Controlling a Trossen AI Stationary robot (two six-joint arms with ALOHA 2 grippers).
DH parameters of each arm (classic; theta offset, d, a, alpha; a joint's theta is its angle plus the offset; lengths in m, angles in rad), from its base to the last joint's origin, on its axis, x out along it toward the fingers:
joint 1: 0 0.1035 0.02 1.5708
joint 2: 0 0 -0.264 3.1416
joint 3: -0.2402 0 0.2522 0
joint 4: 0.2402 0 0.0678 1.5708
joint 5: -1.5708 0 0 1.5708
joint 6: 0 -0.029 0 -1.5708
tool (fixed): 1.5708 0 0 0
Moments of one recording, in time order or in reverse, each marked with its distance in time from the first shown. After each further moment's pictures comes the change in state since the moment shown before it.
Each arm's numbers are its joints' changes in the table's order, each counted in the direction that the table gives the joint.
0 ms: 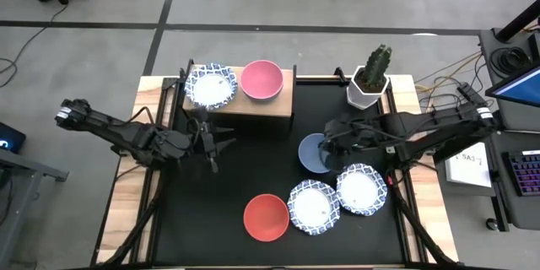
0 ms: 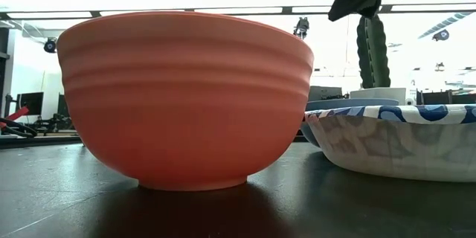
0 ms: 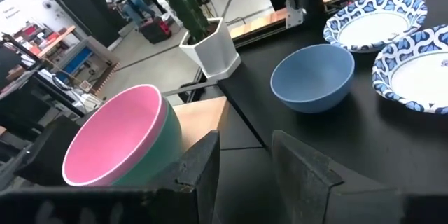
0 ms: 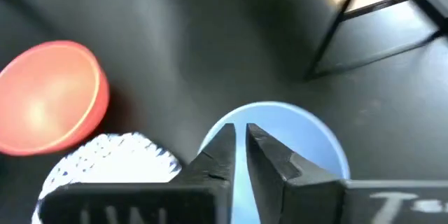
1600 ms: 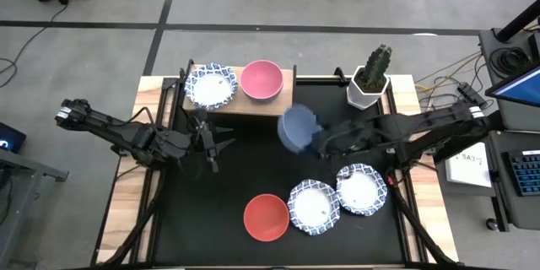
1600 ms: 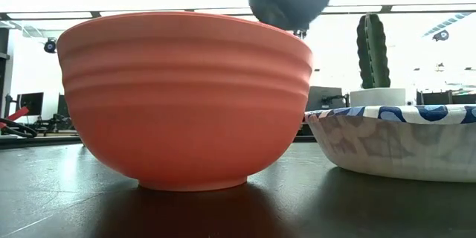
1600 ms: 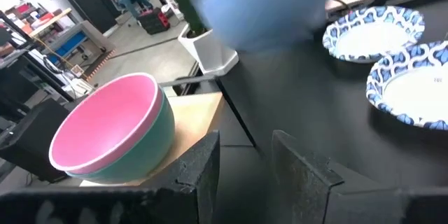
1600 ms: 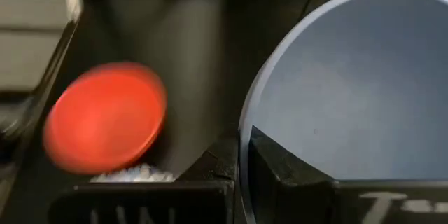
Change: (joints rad) left arm 0.000 0.000 -0.001 0.013 0.000 0.103; right arm 0.045 -0.124 -0.172 -0.190 0.037 0.377
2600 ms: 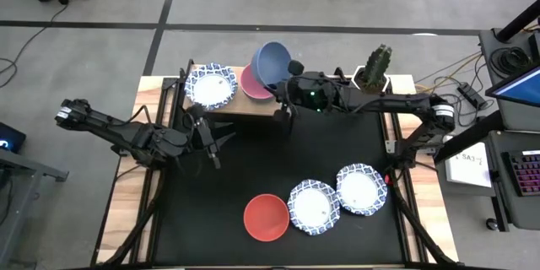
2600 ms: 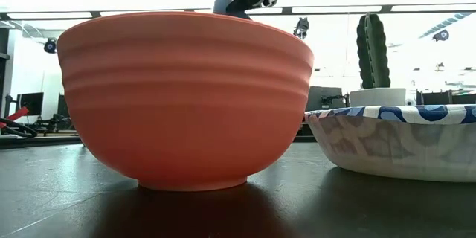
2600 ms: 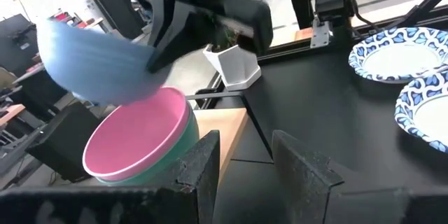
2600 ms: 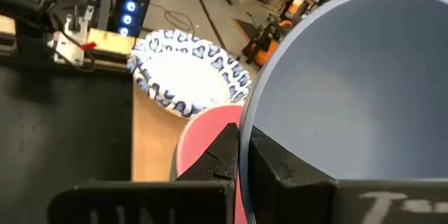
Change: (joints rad) left arm 0.000 0.000 0.001 -0.082 0.080 -0.035; right arm -0.407 -0.305 -0.117 -0.542 -0.056 0.461
